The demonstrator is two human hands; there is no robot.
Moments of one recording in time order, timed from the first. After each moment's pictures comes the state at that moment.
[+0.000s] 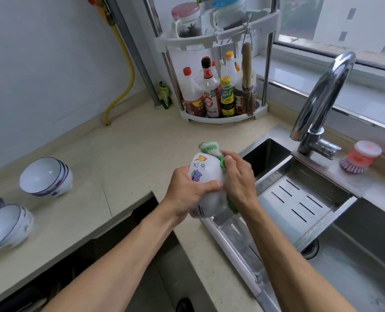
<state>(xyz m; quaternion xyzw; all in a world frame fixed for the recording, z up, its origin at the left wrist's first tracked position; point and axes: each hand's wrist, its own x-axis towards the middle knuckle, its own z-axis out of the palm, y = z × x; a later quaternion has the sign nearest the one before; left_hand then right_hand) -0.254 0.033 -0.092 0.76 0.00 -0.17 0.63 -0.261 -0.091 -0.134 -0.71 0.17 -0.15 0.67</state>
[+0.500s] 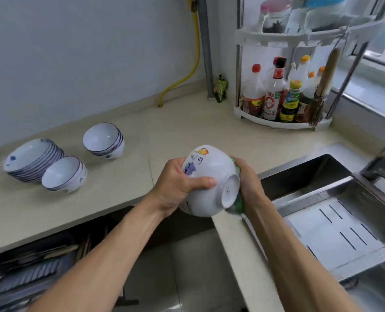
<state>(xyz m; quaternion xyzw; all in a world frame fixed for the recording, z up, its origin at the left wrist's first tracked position) -0.282 0.171 -0.057 0.74 -0.02 -0.12 0.67 -0.246 0.006 -0.131 -0.57 0.14 0.17 0.79</state>
